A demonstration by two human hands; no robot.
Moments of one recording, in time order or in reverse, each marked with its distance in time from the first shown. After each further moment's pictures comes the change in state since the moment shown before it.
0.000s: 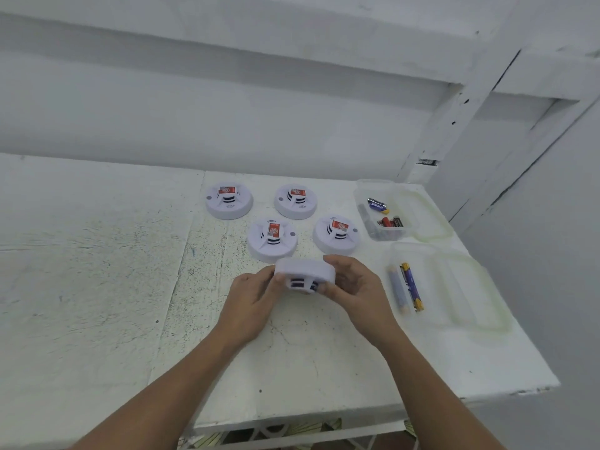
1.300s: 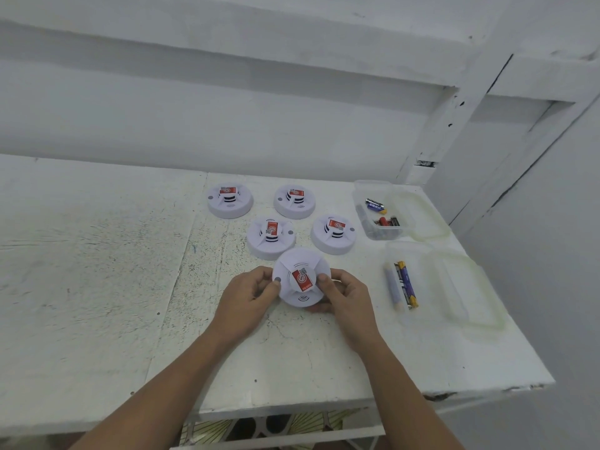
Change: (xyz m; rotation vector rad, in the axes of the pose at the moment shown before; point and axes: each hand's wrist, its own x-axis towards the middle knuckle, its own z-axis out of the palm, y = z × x) left_hand -0.013 0.012 -0.001 -0.057 0.016 -0.120; right_hand -0.010 0.014 0.015 0.120 0.111 0.120
